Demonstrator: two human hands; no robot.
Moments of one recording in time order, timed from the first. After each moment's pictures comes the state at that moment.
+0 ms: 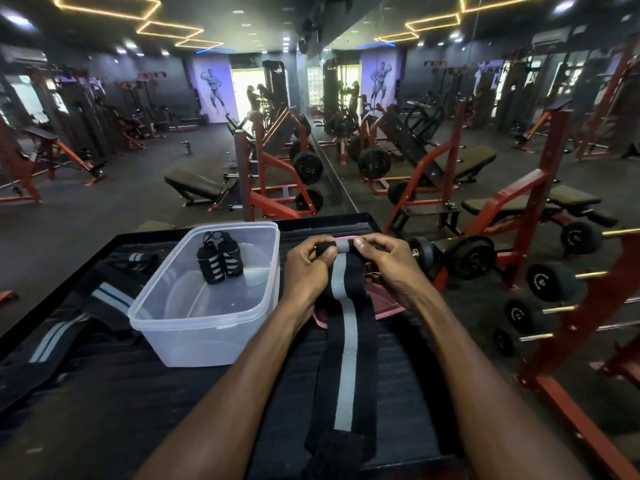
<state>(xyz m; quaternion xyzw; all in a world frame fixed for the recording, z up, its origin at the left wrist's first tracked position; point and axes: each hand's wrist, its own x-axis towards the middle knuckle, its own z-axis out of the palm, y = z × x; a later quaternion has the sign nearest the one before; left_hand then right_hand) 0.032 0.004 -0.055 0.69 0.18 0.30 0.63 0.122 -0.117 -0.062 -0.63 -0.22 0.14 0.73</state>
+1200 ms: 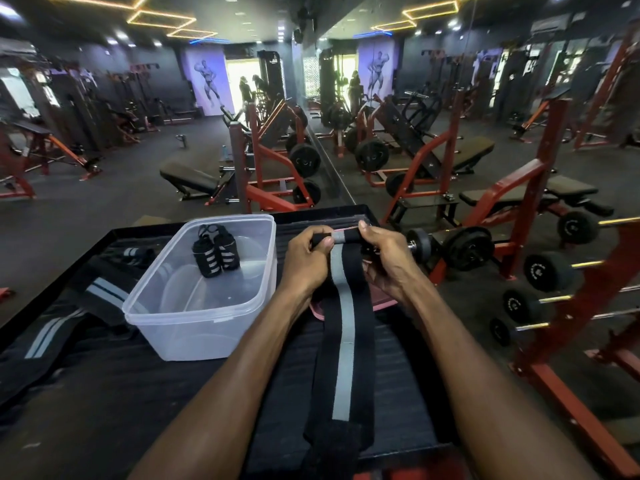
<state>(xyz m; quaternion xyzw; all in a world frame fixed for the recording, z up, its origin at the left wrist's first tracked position) 0.034 0.004 -0.054 0.73 0.17 0.29 0.60 0.120 -0.111 -0.063 -0.54 -0.17 0.24 0.79</state>
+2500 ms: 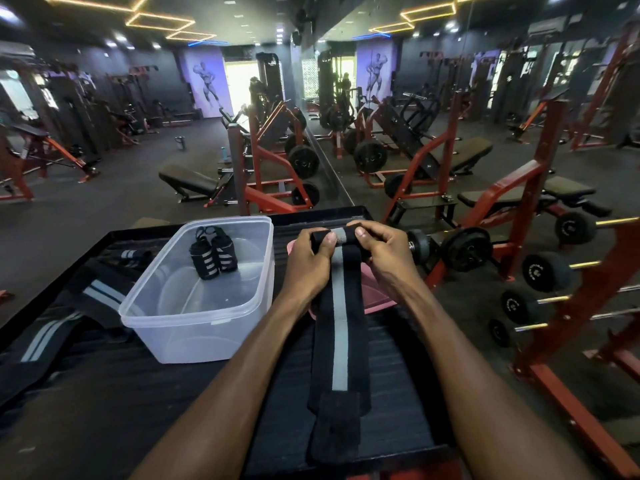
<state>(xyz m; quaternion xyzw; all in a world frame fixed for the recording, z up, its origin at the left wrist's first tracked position) 0.034 0.001 -0.055 0.76 0.17 0.28 0.56 0.126 -0.106 -0.069 -0.58 -0.22 0.07 0.78</state>
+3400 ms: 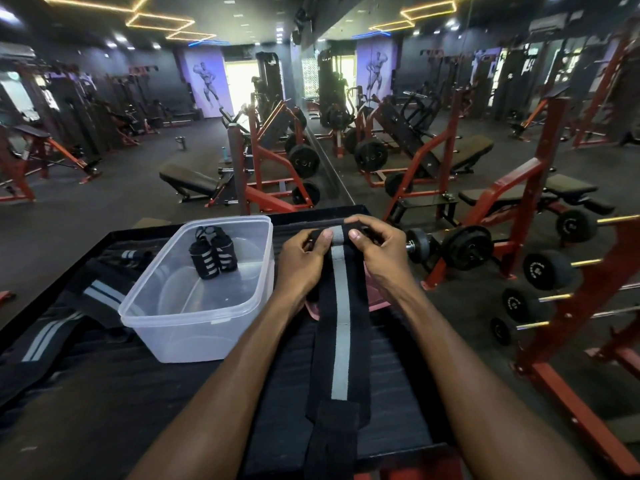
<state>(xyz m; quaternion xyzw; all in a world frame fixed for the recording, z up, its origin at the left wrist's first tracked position) 0.033 0.009 -0.058 0.74 0.16 0.29 0.58 0.115 -0.107 -0.066 -0.61 -0.28 -0.04 0.74</state>
